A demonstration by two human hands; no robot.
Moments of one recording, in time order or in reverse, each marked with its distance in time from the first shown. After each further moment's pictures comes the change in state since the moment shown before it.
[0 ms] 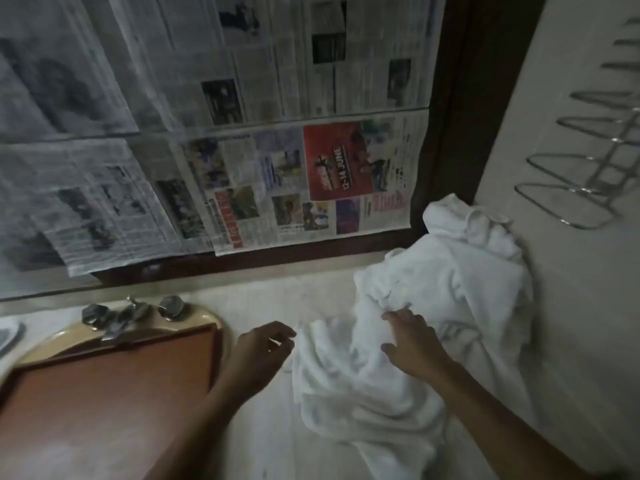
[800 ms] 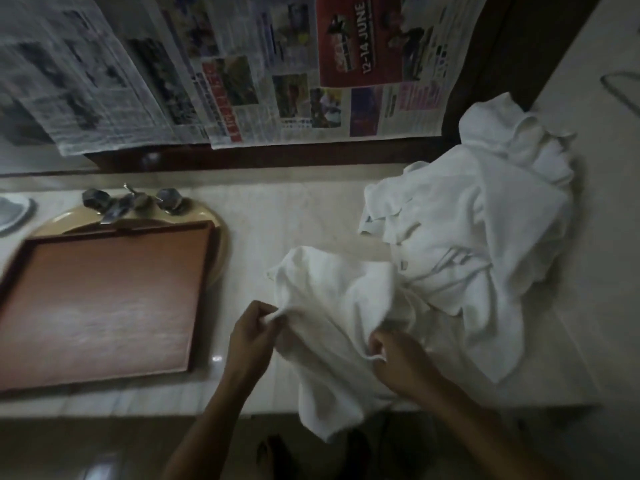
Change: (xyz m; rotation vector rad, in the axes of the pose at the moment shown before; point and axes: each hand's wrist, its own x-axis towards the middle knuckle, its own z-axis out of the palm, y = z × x) left_hand -0.100 -0.013 0.112 -0.386 0.208 -0.431; right_hand -0.109 0.043 0.096 0.257 -0.311 -0.082
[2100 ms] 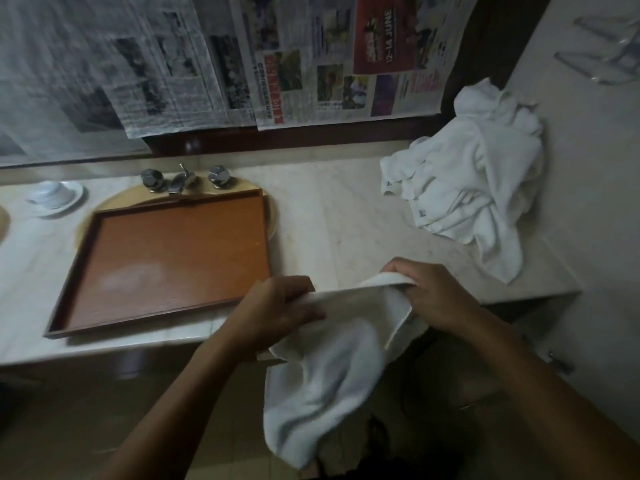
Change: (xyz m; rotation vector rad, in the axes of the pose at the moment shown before) left_hand -0.116 0.000 -0.204 0.365 -0.513 0.561; right_hand -0.161 -0.201 0.004 0.220 0.170 -0.146
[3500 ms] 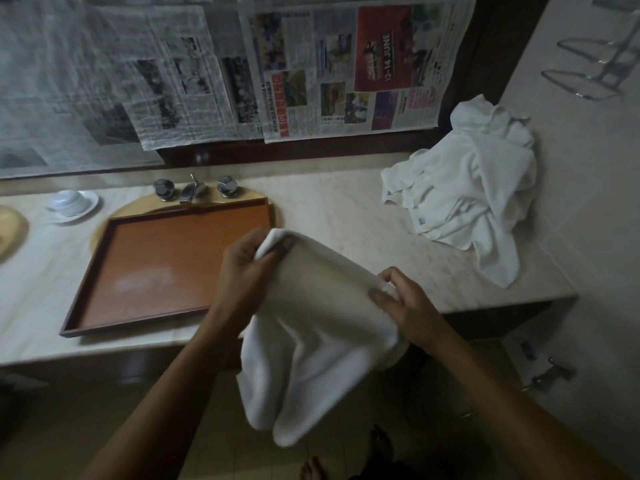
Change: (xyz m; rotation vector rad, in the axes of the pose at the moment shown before) left_hand -0.002 0.028 -0.027 -0.525 0.529 -0.052; right_hand -0.009 0.004 0.048 0.403 0.073 -0.050
